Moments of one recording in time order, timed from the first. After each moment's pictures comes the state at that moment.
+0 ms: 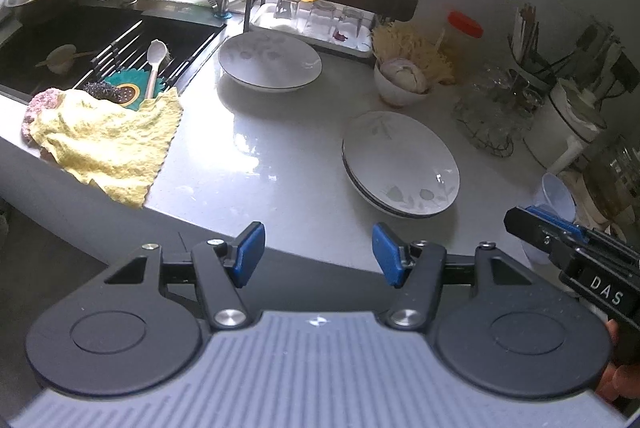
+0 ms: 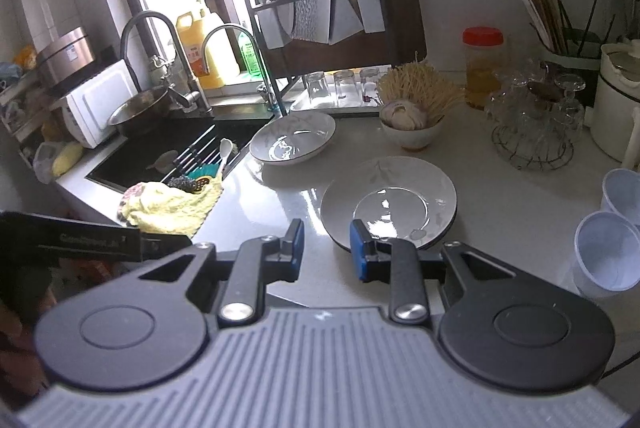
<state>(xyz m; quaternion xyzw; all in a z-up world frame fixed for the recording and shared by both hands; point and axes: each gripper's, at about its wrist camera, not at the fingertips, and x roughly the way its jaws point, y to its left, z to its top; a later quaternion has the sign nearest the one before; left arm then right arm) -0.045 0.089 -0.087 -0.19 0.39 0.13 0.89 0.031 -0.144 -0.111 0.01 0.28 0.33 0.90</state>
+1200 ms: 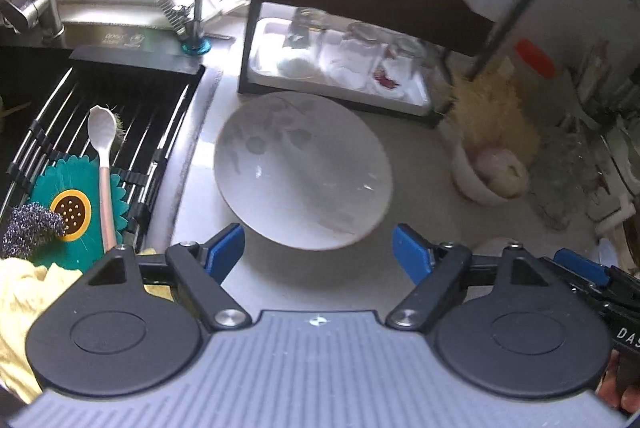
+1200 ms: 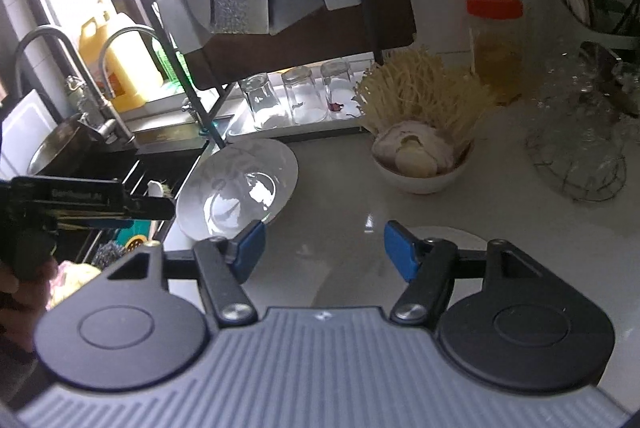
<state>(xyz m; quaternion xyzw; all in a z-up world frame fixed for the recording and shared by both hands) 0.206 0.304 -0.134 -0.18 0.44 0.06 0.88 0.205 -0.001 -0.135 0.04 0.34 0.24 0.91</state>
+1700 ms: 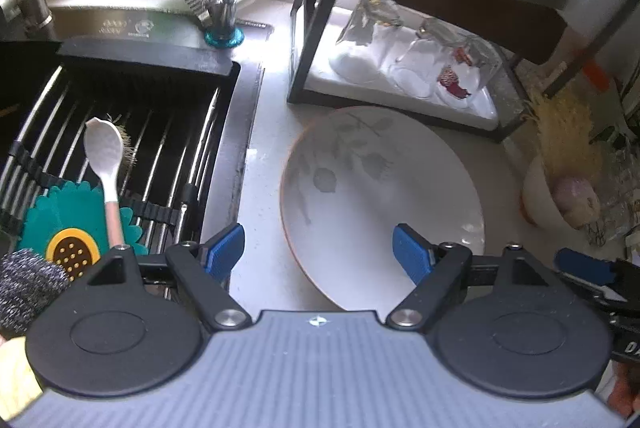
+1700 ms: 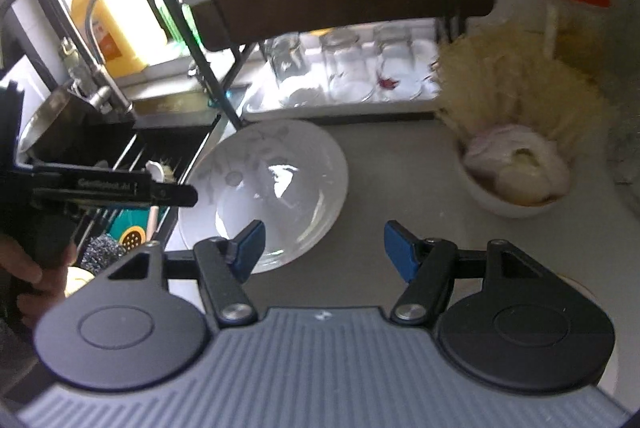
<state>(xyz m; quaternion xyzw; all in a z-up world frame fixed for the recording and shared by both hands) 0.270 0.379 -0.188 -0.19 0.47 0.05 0.86 0.267 0.088 -0.166 0.00 0.40 0.26 0.88</state>
